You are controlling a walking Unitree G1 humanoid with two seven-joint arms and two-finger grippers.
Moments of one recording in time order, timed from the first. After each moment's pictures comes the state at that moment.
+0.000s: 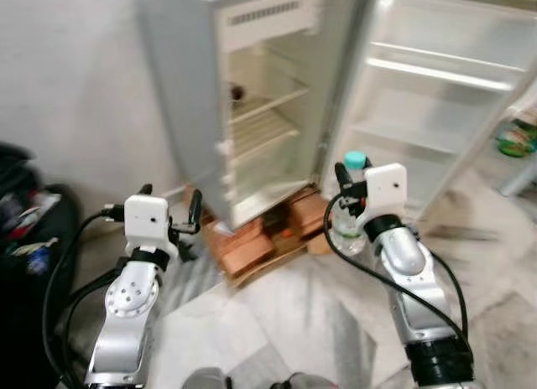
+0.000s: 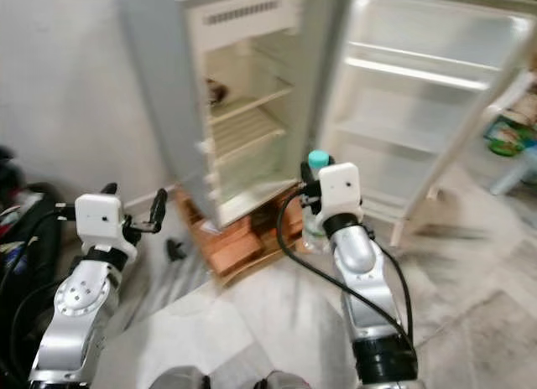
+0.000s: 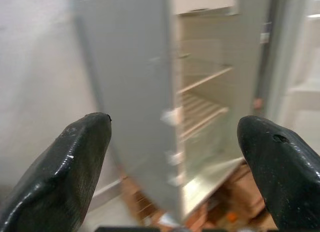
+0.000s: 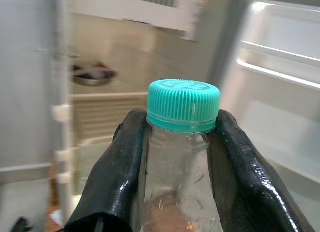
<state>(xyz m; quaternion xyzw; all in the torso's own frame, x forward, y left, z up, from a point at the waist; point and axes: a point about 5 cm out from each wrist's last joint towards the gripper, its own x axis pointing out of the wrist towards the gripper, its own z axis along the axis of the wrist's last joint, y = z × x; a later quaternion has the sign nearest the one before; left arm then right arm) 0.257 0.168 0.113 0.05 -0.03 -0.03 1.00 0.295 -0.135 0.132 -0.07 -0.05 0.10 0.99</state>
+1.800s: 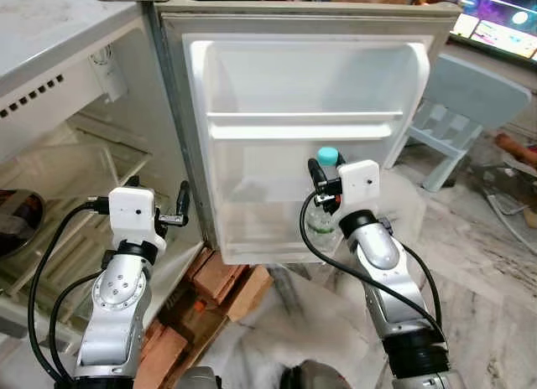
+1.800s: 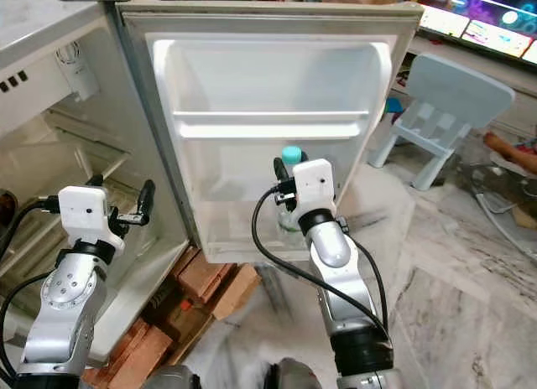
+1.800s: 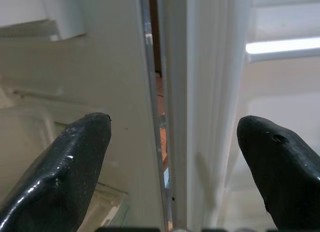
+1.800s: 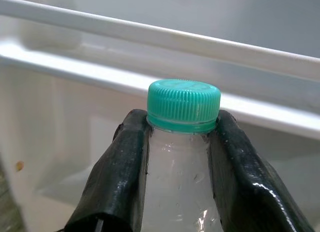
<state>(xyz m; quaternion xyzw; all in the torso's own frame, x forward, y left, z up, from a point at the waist) 0.259 0.171 0.115 0.04 -0.03 -0.03 1.00 0.299 -0.116 0.135 -0.06 -0.06 0.12 0.99</state>
